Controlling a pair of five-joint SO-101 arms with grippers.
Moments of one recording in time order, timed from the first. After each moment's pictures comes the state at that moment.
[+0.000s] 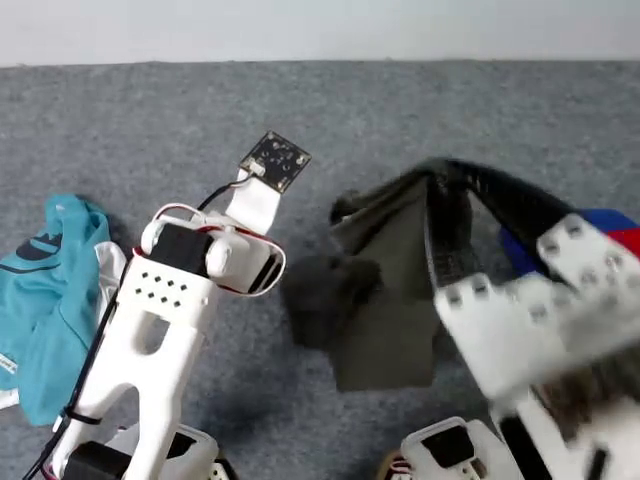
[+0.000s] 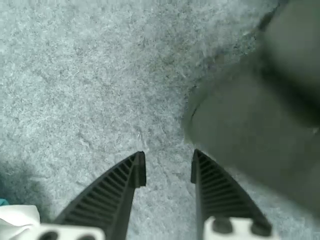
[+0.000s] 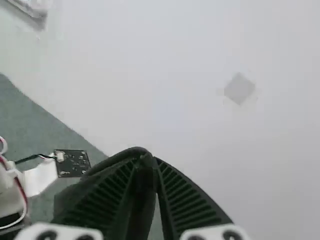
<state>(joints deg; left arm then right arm) 14.9 -23.7 25.9 78.4 -8.0 -23.6 -37.7 -43.2 91.1 24.2</state>
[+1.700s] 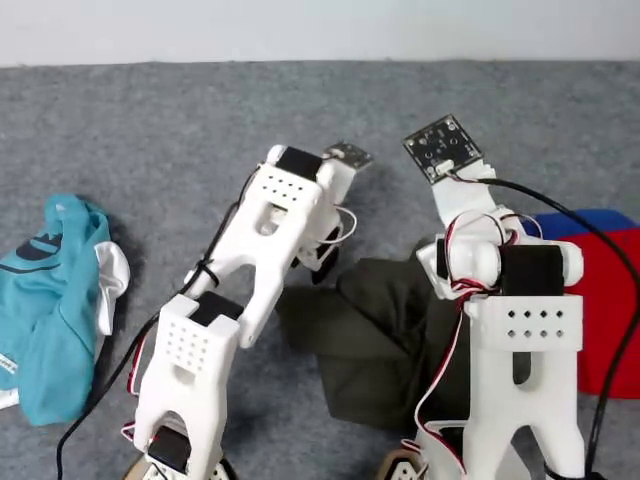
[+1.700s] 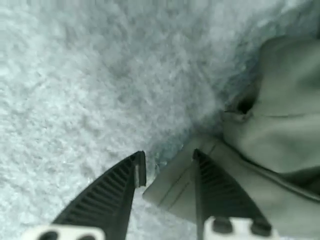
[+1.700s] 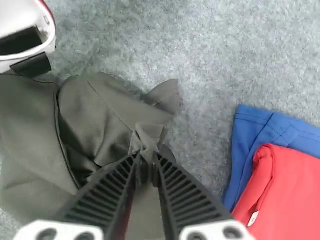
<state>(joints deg) 21.5 39.7 -29.6 99.2 -1.6 -3.7 -34.9 17.3 86.6 26.3</state>
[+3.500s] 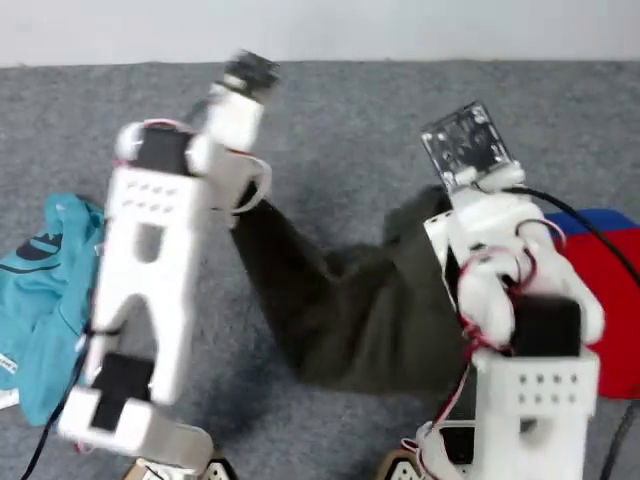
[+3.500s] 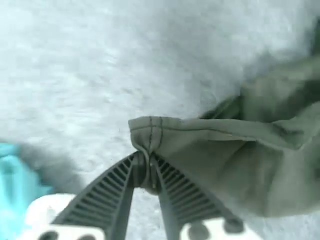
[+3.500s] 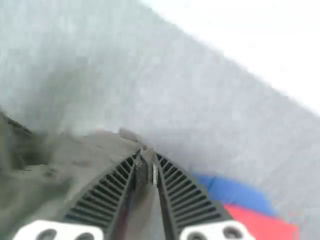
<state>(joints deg) 6.3 1.3 -19.6 99.6 -7.3 -4.0 -47.8 19.5 69.5 26.3</state>
